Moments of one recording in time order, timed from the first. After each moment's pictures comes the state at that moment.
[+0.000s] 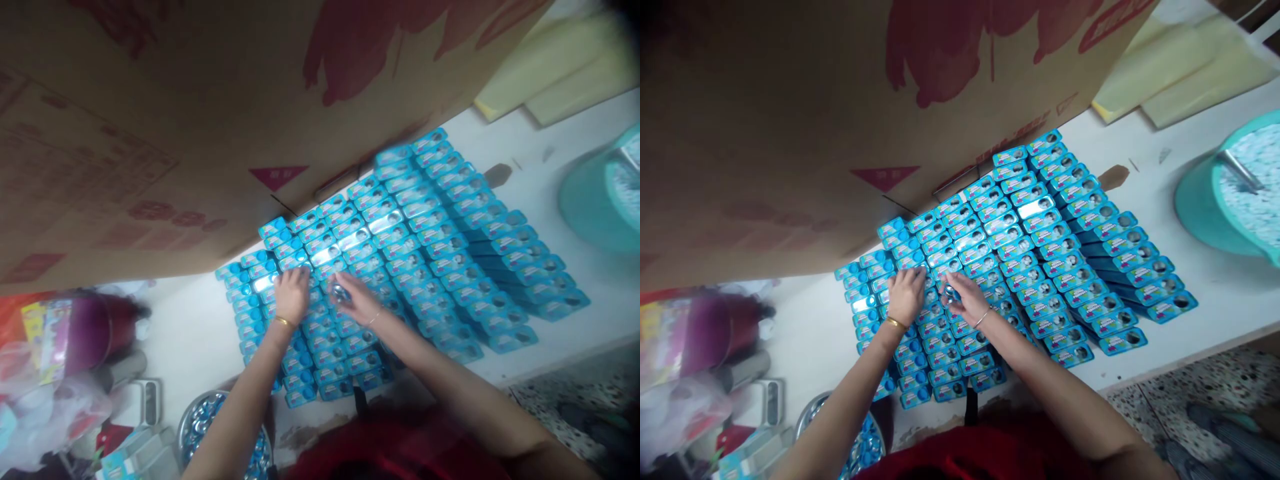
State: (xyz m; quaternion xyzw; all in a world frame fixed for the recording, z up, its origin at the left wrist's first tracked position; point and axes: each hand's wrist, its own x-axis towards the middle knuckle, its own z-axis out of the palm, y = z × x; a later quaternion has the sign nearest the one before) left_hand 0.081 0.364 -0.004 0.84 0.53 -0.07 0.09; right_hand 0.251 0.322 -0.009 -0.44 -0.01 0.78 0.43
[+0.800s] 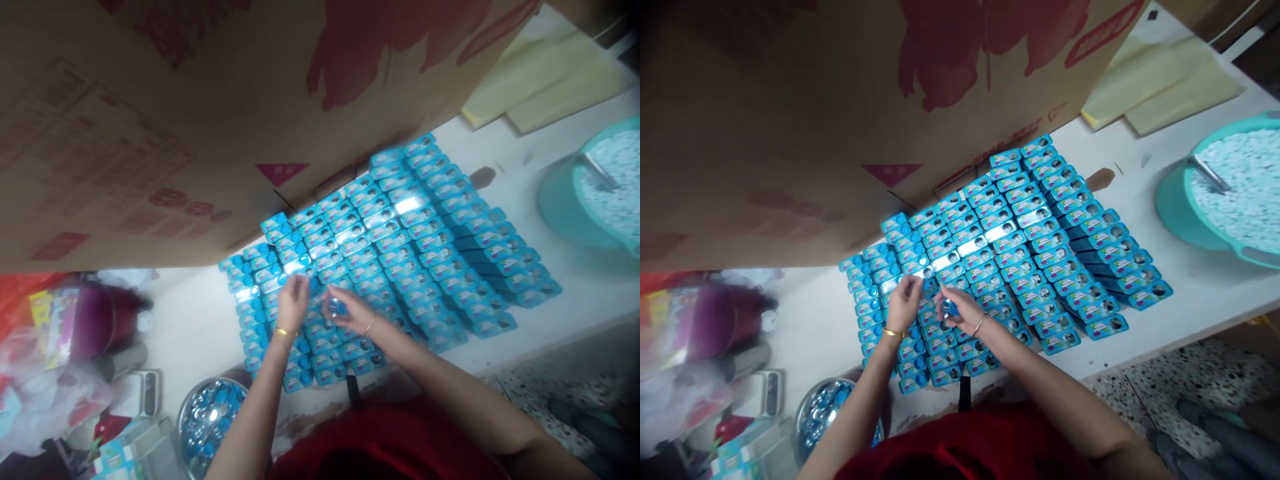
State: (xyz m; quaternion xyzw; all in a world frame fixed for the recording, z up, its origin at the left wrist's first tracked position) left_hand 0.092 0.322 0.021 0.59 0.66 0.21 0.41; right_hand 0.244 0.284 0.005 -0.42 -0.01 0.84 0.33
